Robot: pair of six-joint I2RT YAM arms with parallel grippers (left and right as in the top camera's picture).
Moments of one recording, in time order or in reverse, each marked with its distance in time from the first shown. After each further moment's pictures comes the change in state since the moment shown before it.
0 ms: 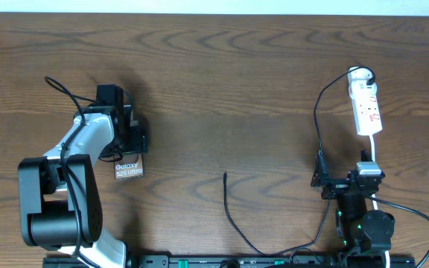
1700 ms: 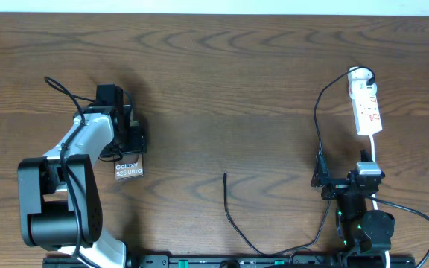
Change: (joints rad) left arm 0.000 -0.002 0.000 0.000 0.003 0.000; right arm 0.000 0.000 0.000 0.000 0.000 0.000
